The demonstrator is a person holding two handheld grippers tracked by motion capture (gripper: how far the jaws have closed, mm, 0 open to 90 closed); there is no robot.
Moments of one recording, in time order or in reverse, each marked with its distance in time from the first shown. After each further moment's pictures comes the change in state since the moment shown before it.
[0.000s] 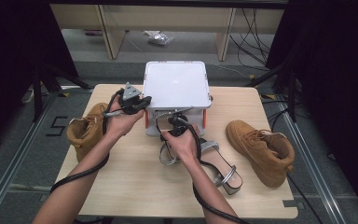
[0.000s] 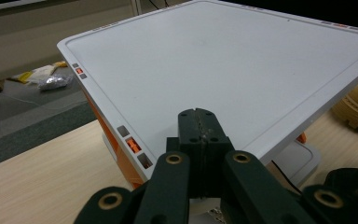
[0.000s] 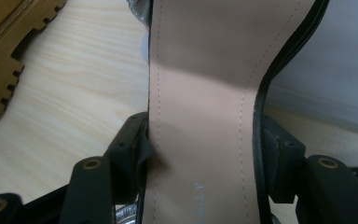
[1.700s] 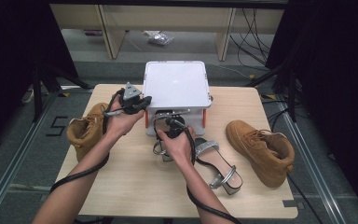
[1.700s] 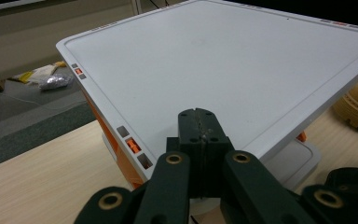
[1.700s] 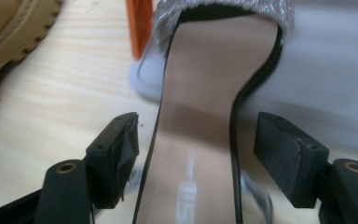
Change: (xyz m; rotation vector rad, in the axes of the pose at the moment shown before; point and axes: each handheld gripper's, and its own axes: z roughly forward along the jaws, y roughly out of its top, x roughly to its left) left arm -0.001 0.001 0.001 0.009 0.007 0.012; right arm 0.004 -0.010 0.011 -0.097 -0.045 0.014
